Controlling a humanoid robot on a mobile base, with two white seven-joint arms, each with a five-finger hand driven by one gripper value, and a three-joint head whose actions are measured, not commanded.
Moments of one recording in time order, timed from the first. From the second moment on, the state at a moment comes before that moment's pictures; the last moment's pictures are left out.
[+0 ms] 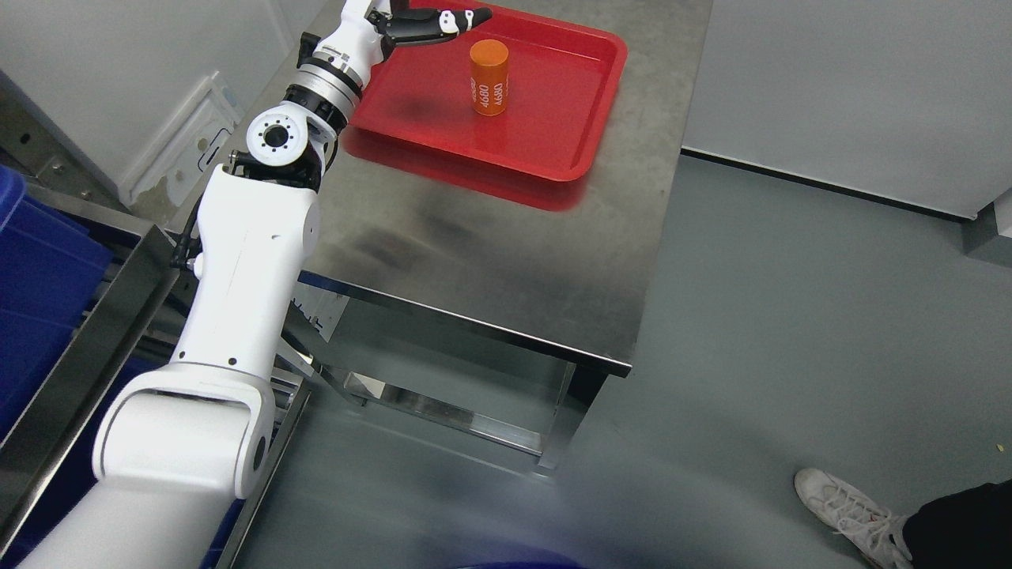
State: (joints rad) left arm -0.93 0.00 -0.16 -0.86 0.15 -0.23 -0.33; right arm 0.00 0.00 0.00 0.00 0.00 -0.02 -0.03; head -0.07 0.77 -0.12
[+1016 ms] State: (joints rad) left arm -0.76 0.00 0.01 -0.99 0.27 -0.05 -0.14; right arm 0.00 0.00 0.00 0.00 0.00 -0.02 -0.03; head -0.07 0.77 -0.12
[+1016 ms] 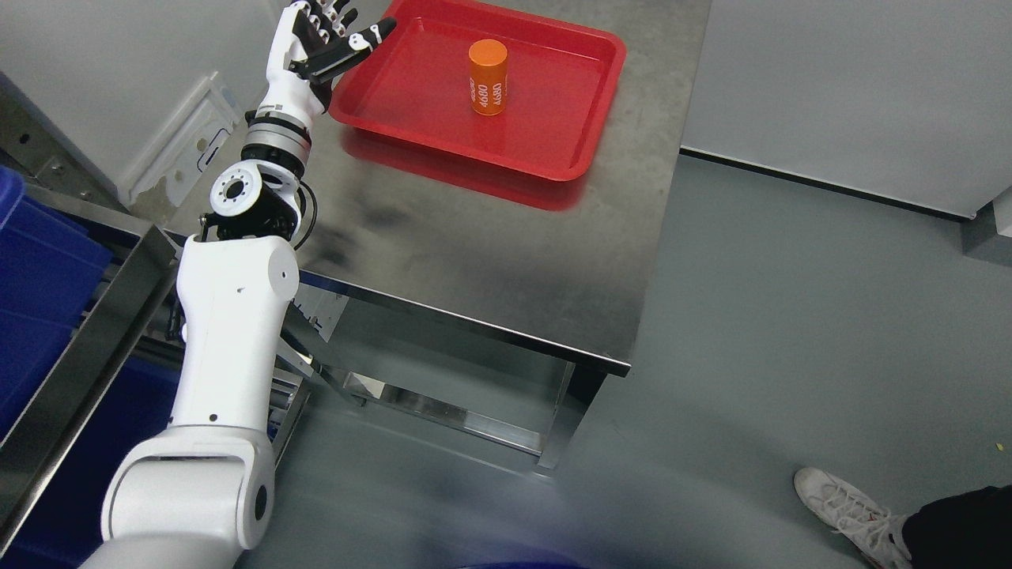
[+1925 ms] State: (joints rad) left arm -0.59 0.00 0.08 -1.11 0.21 -0.03 -0.20; right arm 0.00 0.00 0.00 0.00 0.00 -0.02 -0.03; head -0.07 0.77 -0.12
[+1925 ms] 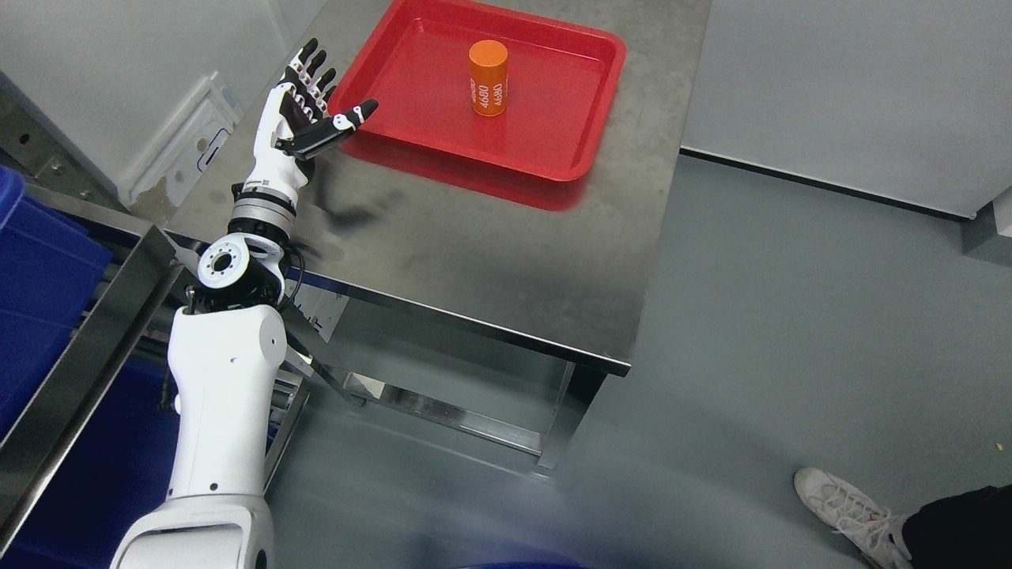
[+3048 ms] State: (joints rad) left arm -0.59 0.00 0.11 -1.17 0.21 -0.02 -0.21; right arm 0.00 0.00 0.00 0.00 0.00 -0.02 -0.03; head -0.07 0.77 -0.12
